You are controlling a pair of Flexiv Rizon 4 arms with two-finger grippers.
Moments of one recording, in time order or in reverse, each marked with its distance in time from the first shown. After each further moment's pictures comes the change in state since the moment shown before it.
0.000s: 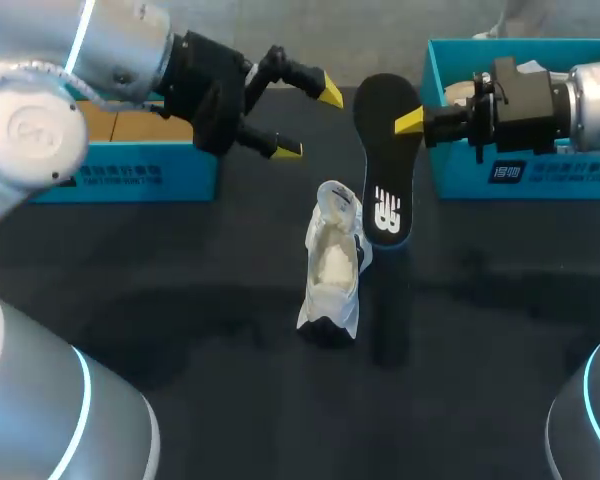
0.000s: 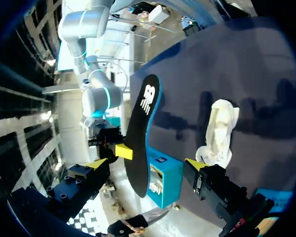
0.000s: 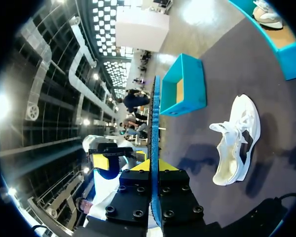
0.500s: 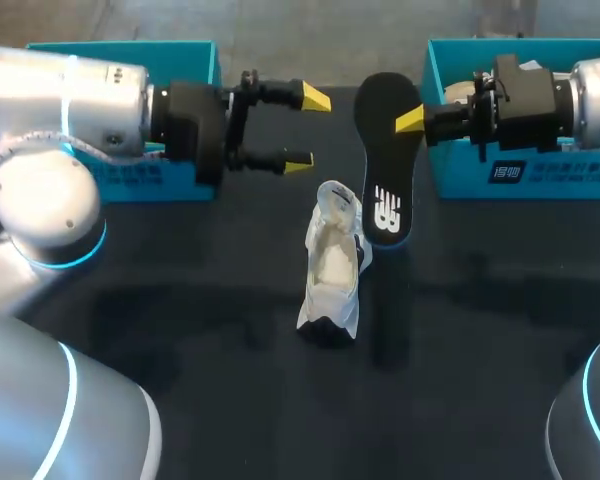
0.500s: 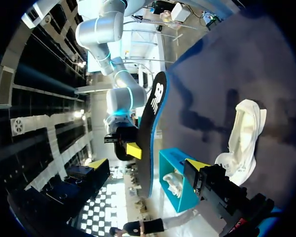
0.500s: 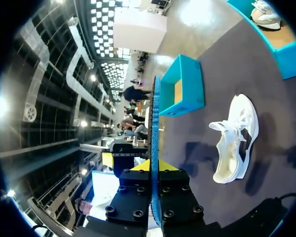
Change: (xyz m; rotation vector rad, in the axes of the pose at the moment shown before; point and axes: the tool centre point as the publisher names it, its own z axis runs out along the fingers) left arm 0.007 -0.003 0.004 0.008 -0.321 -0.015; right arm 0.006 -0.003 -0.002 -0.013 -0.026 0.008
